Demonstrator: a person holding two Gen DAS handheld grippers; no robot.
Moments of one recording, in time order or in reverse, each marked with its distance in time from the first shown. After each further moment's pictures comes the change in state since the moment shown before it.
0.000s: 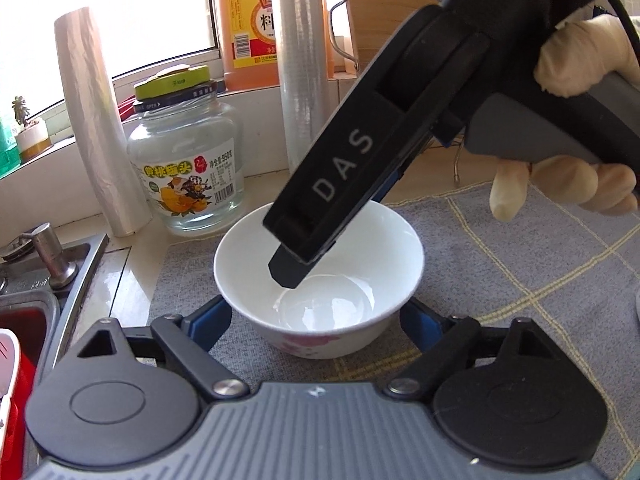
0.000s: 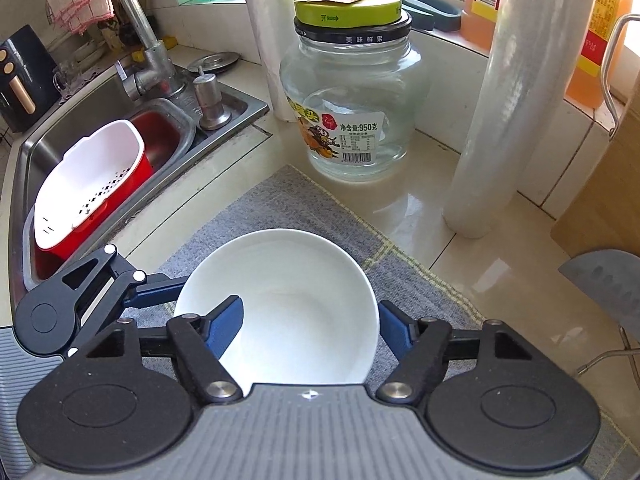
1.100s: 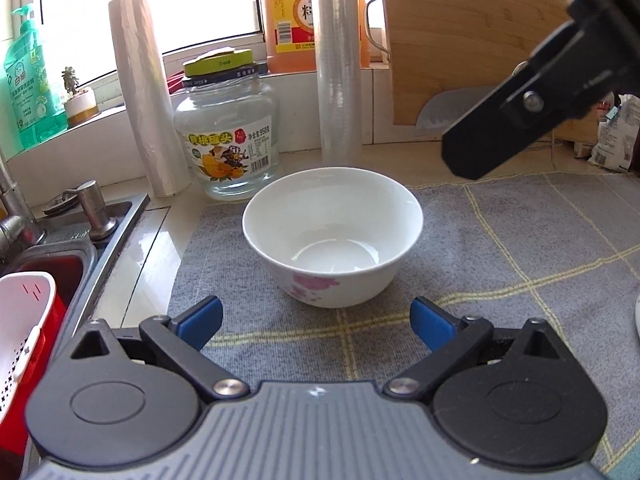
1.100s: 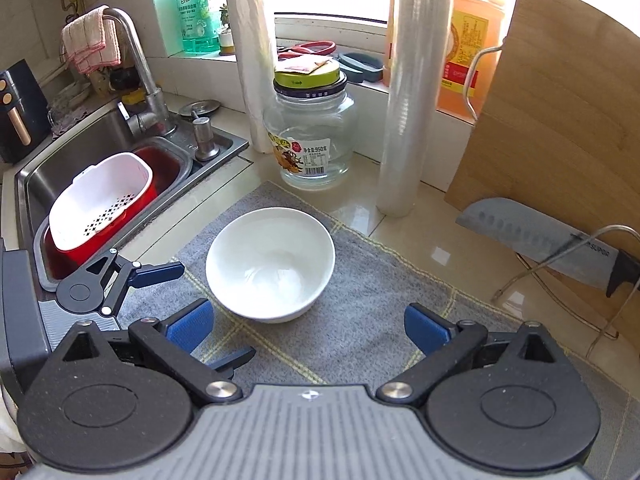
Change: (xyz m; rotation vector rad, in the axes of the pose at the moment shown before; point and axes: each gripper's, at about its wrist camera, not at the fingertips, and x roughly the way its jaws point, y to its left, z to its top) left arm -0.020 -0.011 -0.010 -0.094 0.053 0.112; right arm -0.094 0.008 -0.055 0.055 -0.145 -0.117
